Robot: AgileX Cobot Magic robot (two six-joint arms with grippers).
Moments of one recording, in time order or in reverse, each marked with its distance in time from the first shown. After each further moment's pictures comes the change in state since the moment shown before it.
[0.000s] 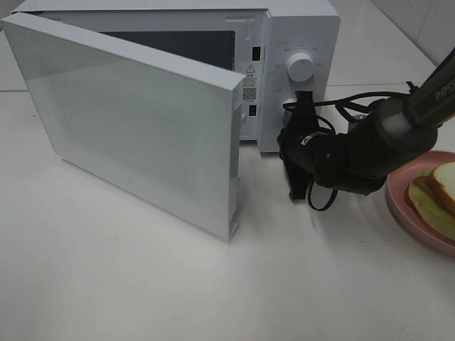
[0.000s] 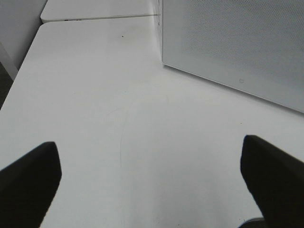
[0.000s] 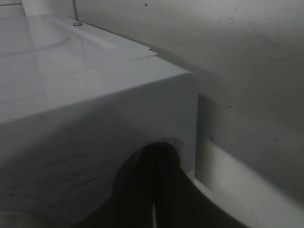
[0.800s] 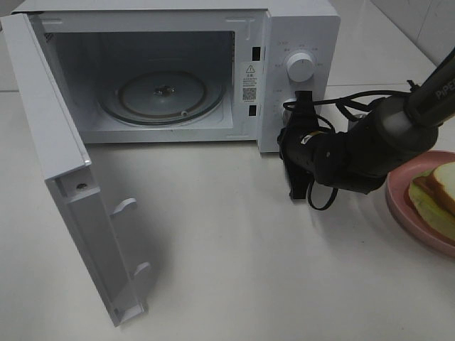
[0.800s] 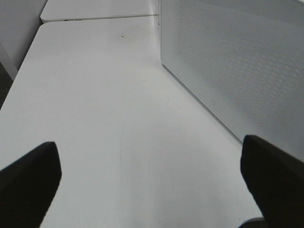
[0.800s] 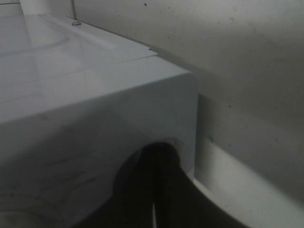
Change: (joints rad) left arm 0.000 0.000 0.000 0.000 0.000 0.000; right arm -0.001 0.000 -0.003 0.002 0.015 -0.008
